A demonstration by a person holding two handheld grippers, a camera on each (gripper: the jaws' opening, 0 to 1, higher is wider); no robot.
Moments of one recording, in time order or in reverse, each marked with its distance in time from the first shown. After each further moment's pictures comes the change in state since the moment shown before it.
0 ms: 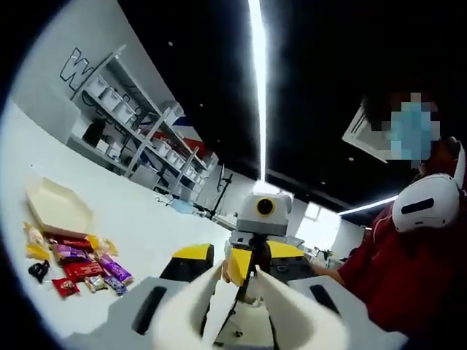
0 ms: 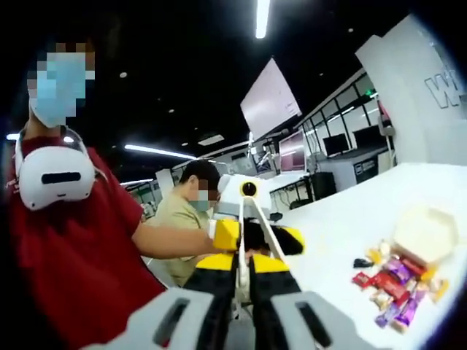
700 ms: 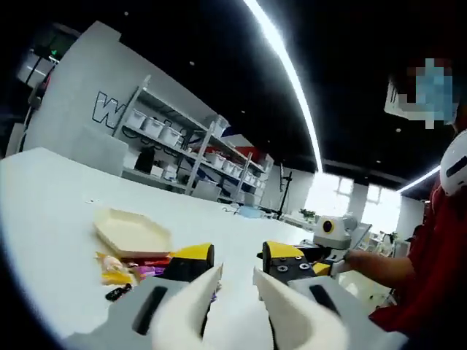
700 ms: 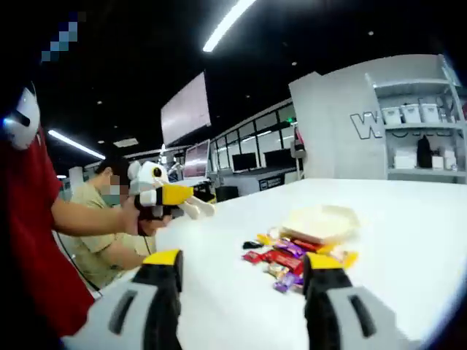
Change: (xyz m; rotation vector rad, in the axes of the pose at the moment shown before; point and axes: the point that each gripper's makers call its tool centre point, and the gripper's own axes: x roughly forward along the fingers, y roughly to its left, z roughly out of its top) left arm -0.037 0.097 0.006 0.213 0.003 0.411; right arm -0.080 -0.105 -0.065 -0.080 -0.007 -0.655
